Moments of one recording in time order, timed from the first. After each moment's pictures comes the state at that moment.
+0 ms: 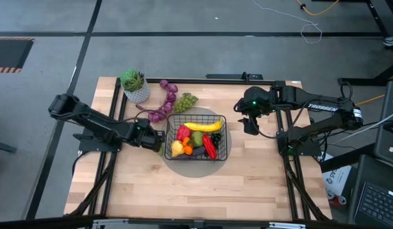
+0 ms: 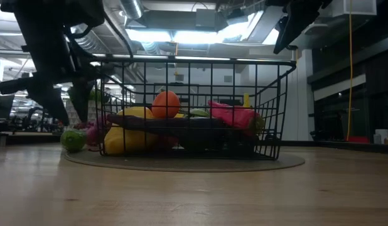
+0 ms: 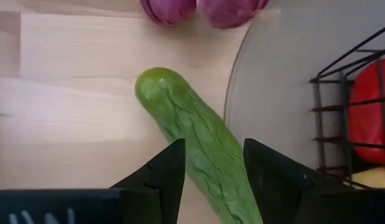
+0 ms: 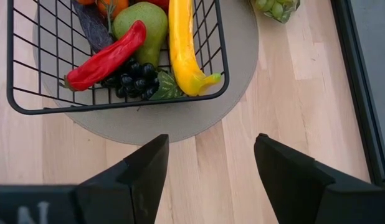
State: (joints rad) left arm -0.25 1.28 0.67 -0.74 -0.50 -1.80; right arm -0.15 1.23 1.26 -1.06 0.05 -0.06
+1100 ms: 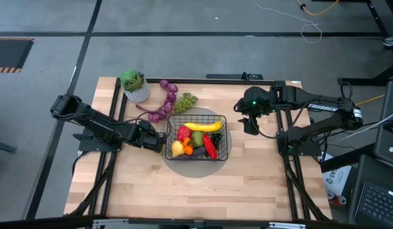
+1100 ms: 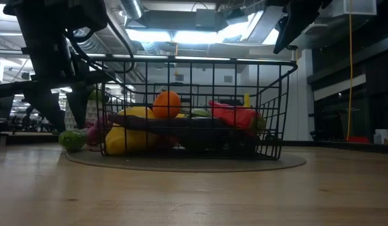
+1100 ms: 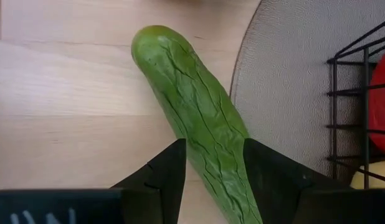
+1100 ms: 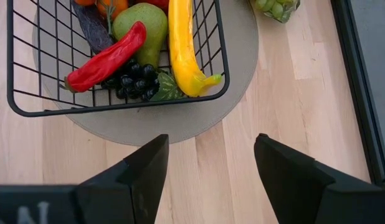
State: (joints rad) left arm -0.25 1.32 0.67 -0.70 -0.43 -1.85; right arm -0.15 1.23 1.26 -1.06 0.05 -0.06
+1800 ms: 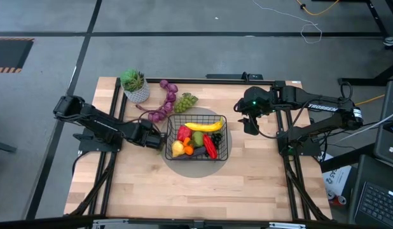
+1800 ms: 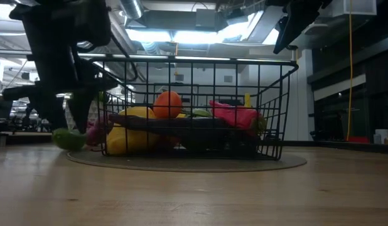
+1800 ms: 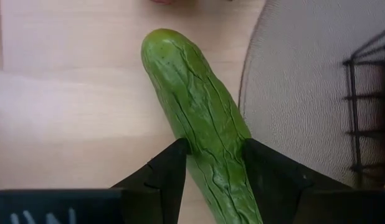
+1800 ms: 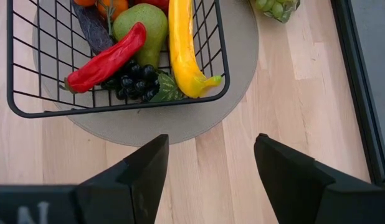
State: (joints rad) left arm -0.20 1.38 0.67 -0.76 -0.40 -1.76; right arm -0.15 1.23 1.26 -1.06 0.05 -0.06
